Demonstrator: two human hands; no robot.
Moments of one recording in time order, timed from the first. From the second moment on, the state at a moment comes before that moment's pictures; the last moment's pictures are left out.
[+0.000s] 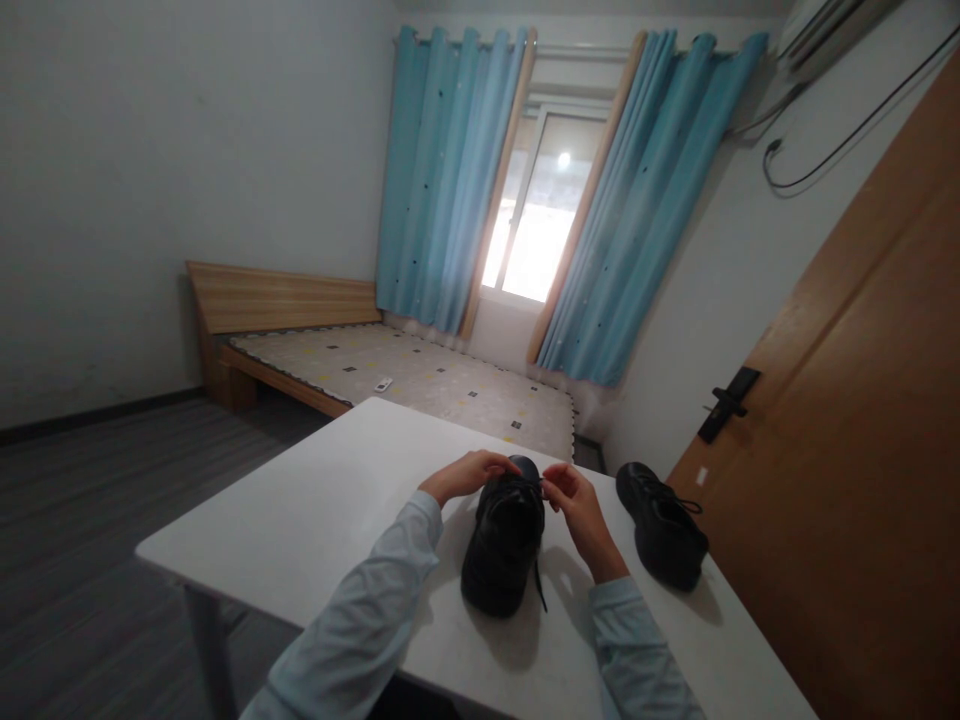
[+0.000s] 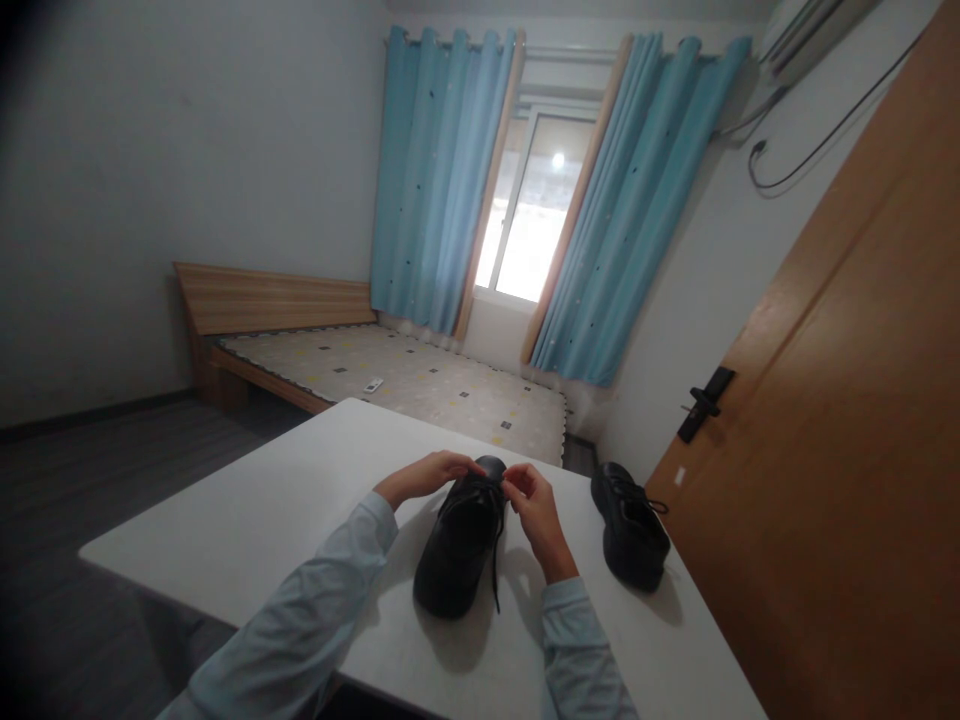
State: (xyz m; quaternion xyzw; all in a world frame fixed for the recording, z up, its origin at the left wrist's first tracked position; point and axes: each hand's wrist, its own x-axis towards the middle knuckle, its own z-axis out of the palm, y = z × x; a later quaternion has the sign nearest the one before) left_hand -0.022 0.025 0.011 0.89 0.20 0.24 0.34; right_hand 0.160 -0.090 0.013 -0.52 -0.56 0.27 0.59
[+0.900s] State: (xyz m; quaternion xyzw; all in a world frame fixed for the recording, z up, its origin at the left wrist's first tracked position) left_hand -0.026 0.023 0.015 0.85 0.21 0.26 0.40; right_hand 0.176 -0.100 0.024 -0.56 -0.70 0.11 0.43
